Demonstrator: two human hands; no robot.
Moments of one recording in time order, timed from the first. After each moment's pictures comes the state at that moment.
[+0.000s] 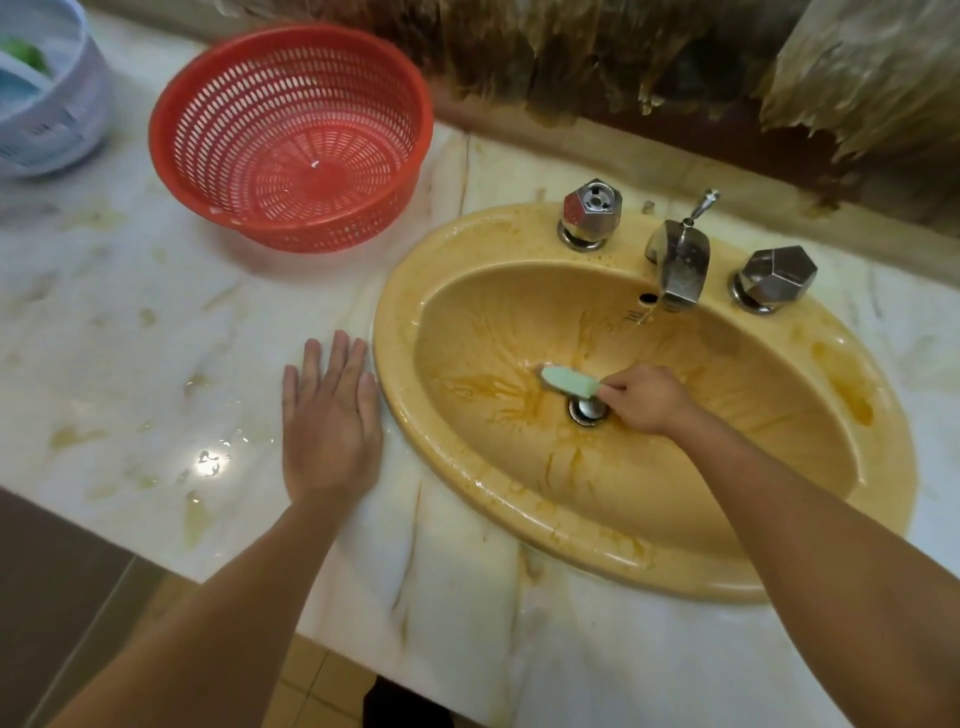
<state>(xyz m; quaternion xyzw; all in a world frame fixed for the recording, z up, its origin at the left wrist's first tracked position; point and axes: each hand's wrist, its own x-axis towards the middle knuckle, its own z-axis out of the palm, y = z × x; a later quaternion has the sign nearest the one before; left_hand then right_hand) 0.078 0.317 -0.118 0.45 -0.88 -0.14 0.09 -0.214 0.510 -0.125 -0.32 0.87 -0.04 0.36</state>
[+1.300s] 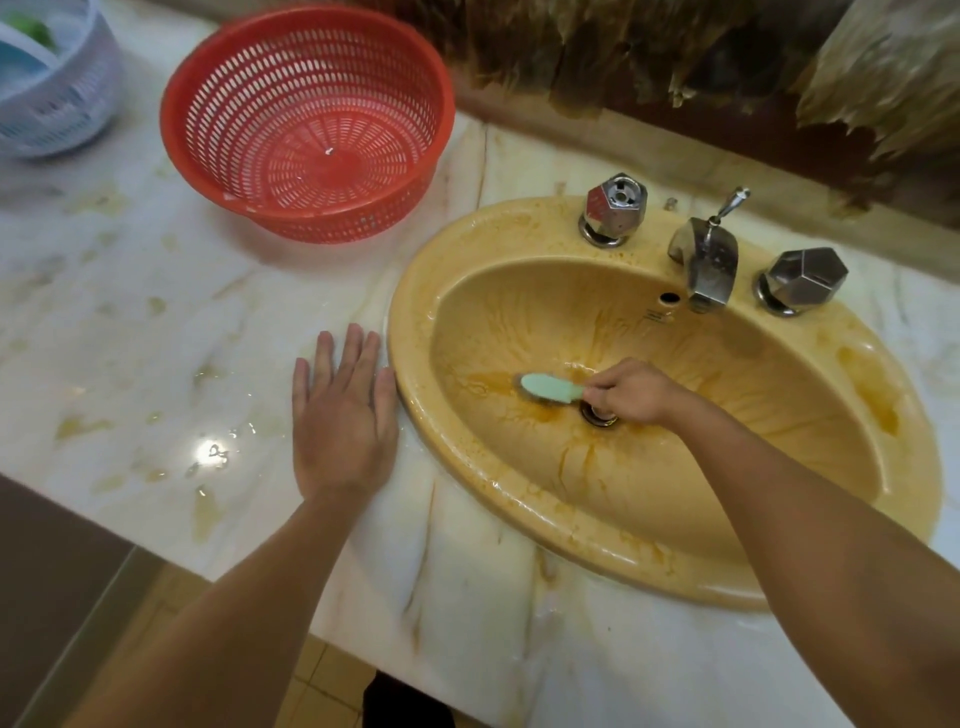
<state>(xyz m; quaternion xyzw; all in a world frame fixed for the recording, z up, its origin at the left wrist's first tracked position) 0.078 0.317 -0.116 0.46 -0.87 -0.15 0.10 -0.210 0.482 -0.140 -0.32 0.85 -0.09 0.40</state>
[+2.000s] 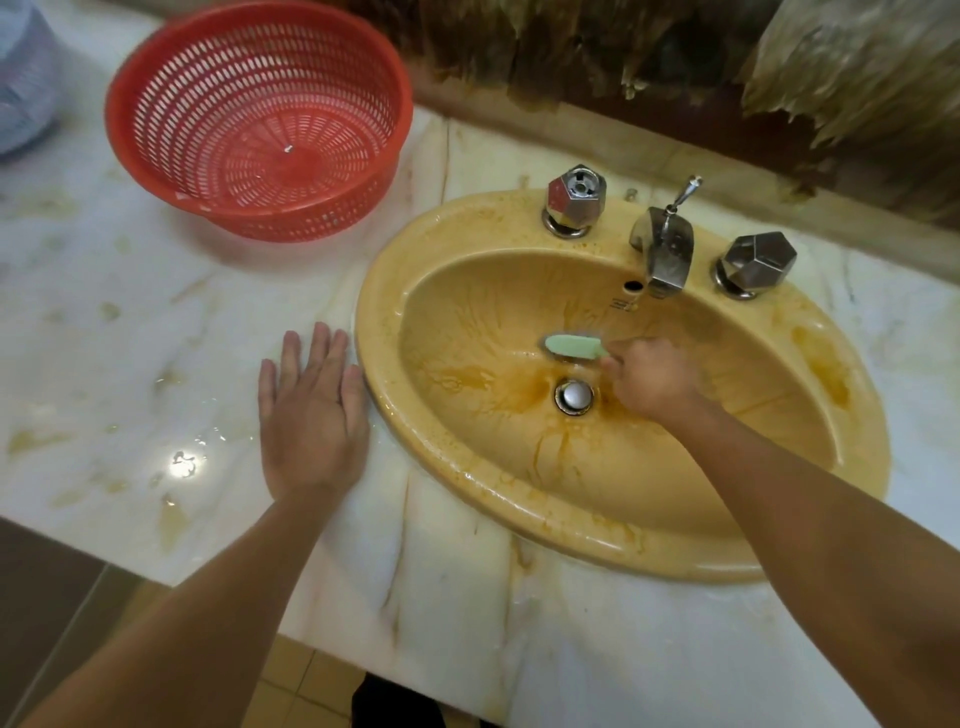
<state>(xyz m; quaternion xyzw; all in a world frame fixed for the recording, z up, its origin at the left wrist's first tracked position) 0.078 0.317 -0.116 0.46 -0.87 -0.14 0.10 -0.222 0.513 -0.133 -0.33 0.92 0.05 0.21</state>
